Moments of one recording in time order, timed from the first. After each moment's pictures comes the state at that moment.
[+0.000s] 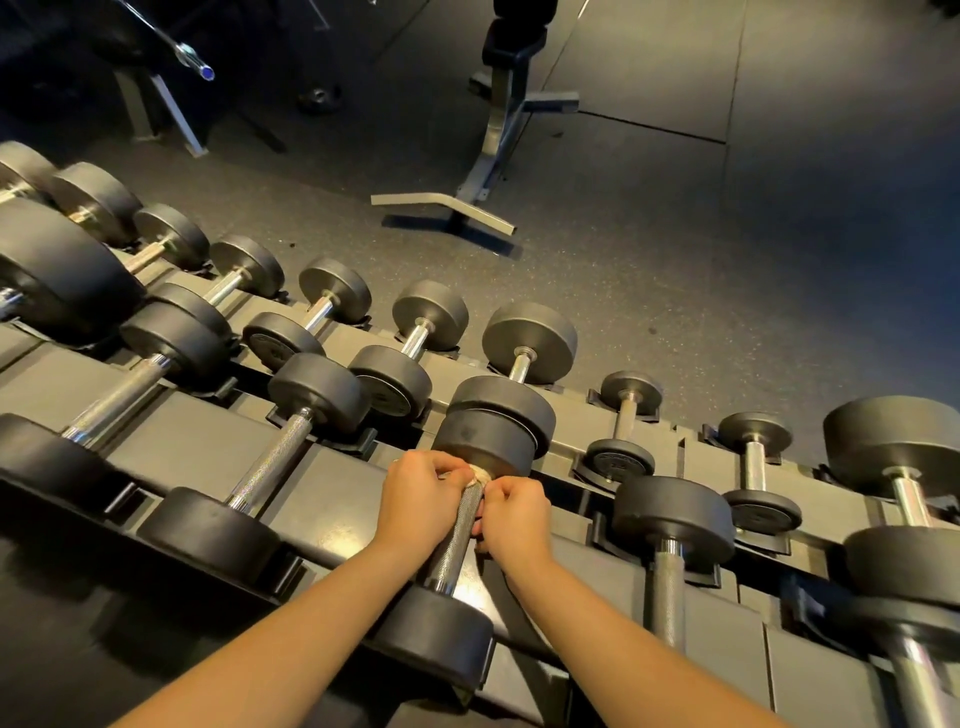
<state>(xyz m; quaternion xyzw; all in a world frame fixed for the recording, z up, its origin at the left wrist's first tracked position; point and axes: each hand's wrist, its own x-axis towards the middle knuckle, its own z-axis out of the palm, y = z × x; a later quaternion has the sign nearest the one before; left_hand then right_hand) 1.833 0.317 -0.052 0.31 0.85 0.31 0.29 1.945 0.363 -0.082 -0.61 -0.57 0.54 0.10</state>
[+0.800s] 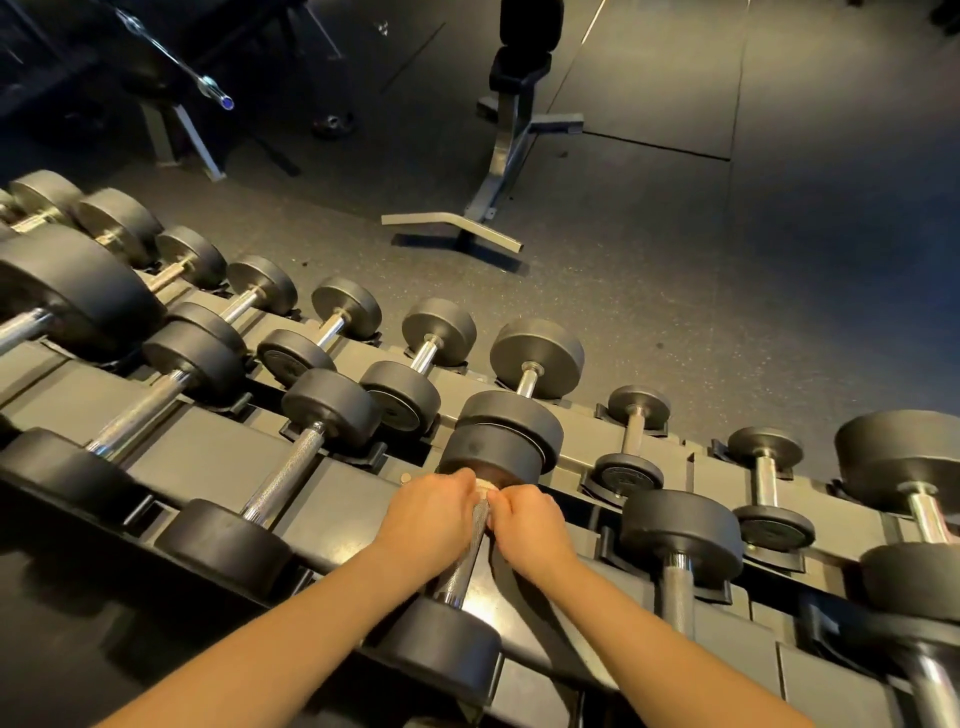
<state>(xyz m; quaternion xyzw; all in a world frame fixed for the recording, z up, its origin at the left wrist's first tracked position) 1.826 0.310 -0.044 0.55 0.81 0.08 0.19 1.952 0.380 -0.060 -0.51 -0.72 0.46 -0.02</state>
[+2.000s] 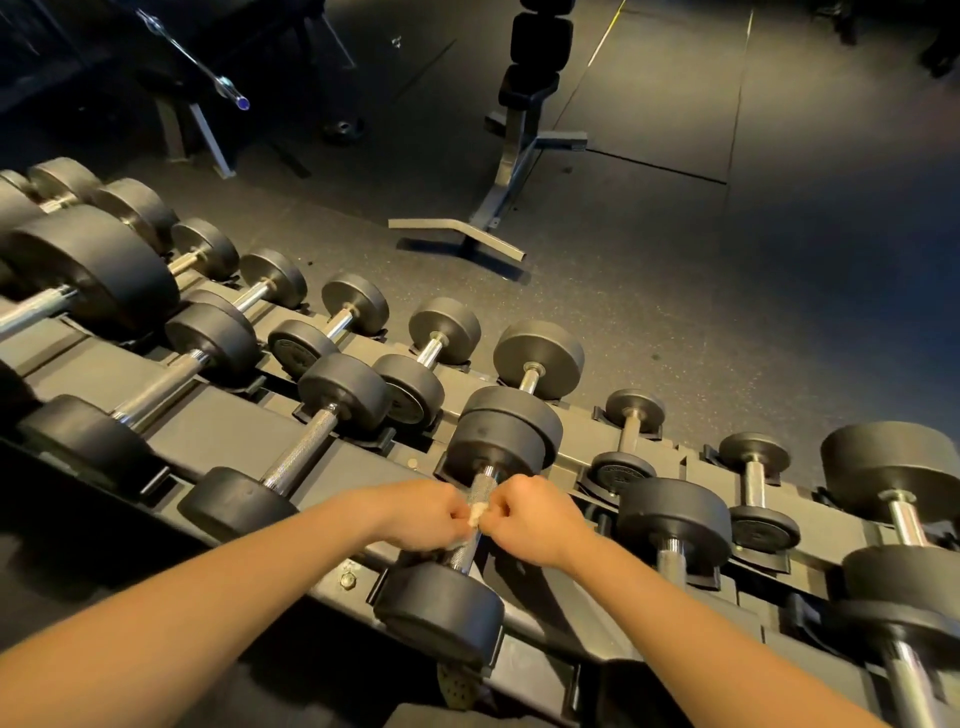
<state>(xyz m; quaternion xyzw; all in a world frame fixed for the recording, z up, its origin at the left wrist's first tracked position) 1.801 0.301 -0.009 0.56 0.68 -0.06 0.47 1.965 0.382 -0.036 -0.35 -0.86 0.36 -0.11</state>
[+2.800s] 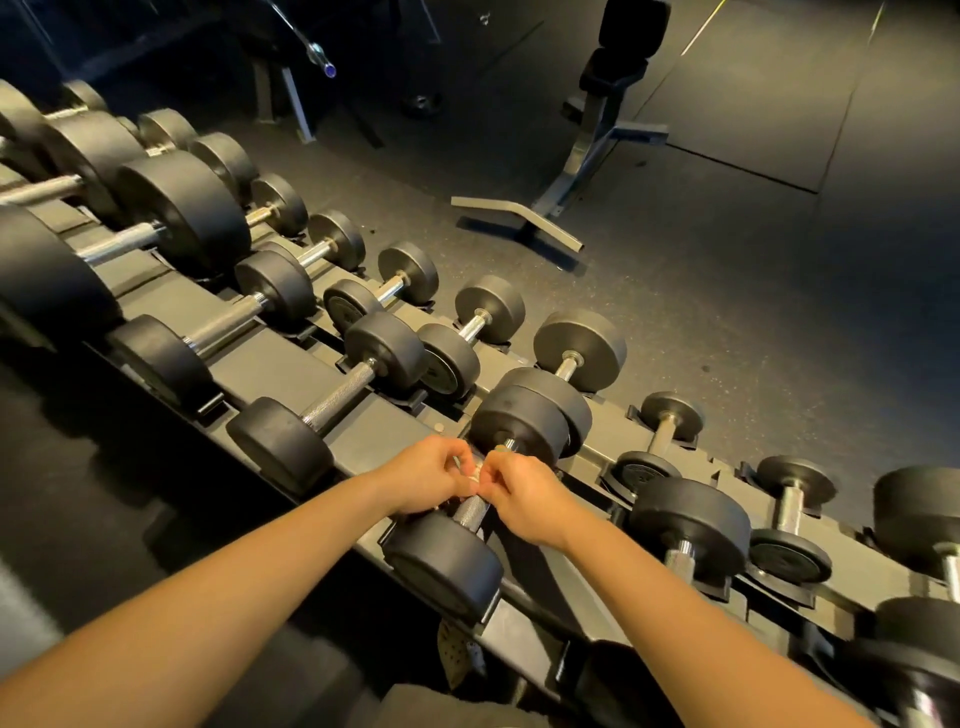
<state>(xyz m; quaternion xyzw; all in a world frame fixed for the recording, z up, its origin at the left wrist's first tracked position) 1.809 0.269 -0.033 0.35 0.77 0.22 0.48 1.958 0.377 -0.044 -0.25 -0.87 0.41 -0.11</state>
